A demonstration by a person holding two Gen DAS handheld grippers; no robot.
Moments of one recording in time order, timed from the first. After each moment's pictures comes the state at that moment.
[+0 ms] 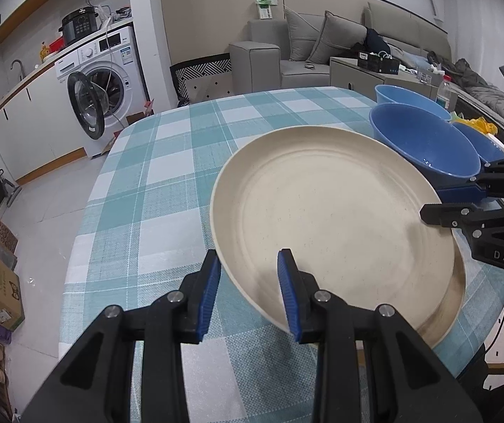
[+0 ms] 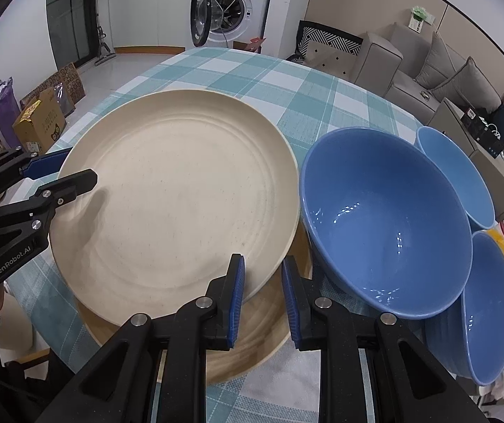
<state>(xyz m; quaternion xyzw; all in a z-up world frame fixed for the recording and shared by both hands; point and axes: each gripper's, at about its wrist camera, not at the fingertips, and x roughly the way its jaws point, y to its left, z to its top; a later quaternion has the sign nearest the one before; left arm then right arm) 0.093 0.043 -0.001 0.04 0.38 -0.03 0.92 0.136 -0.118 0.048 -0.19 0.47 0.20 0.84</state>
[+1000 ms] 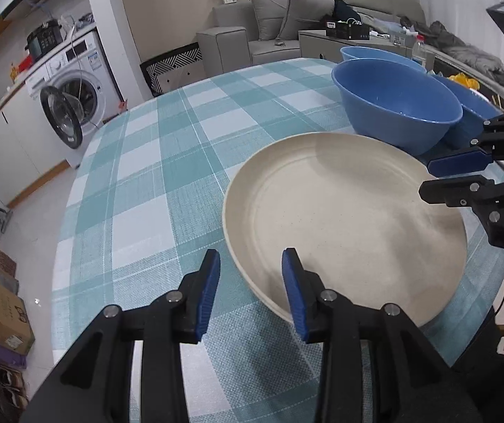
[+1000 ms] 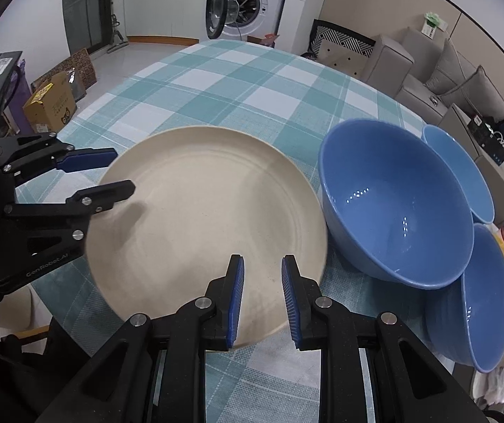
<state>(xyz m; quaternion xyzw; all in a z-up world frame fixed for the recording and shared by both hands) 0.089 0.016 -0.018 0.11 0.40 -0.07 0.91 0.112 -0.121 0.043 -0.21 0.48 0.22 0.82</state>
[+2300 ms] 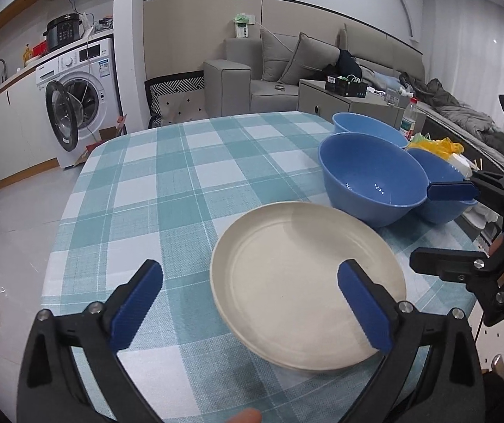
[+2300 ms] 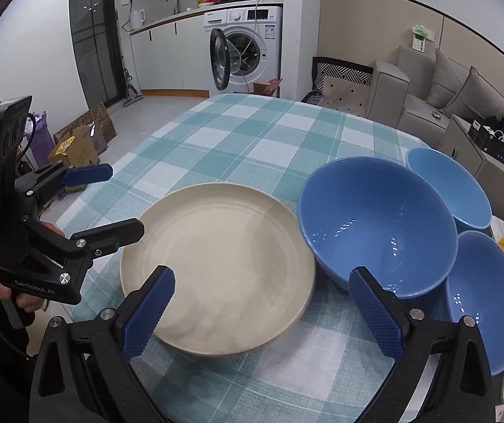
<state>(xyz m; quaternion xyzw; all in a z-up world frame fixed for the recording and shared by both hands) 0.079 0.023 0.030 0.00 0.34 -0.10 0.93 0.103 -0.163 0.091 -0.11 0.40 0.27 0.87</state>
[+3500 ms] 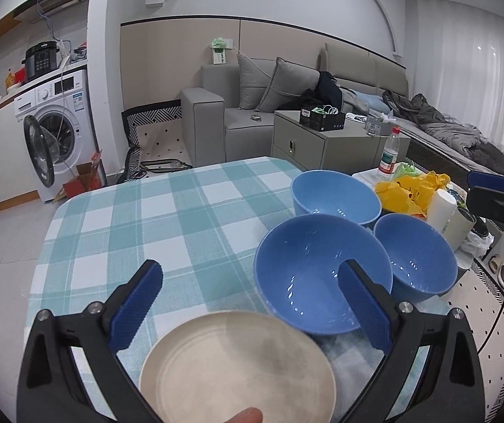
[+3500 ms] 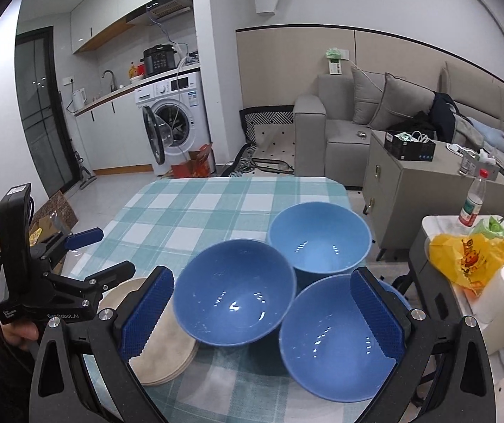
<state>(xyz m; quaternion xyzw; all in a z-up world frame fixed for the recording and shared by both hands) 0.156 -0.061 0.097 0.01 0.30 -0.13 0.94 0.143 -0.311 0.203 -0.01 0.33 0.16 0.93</state>
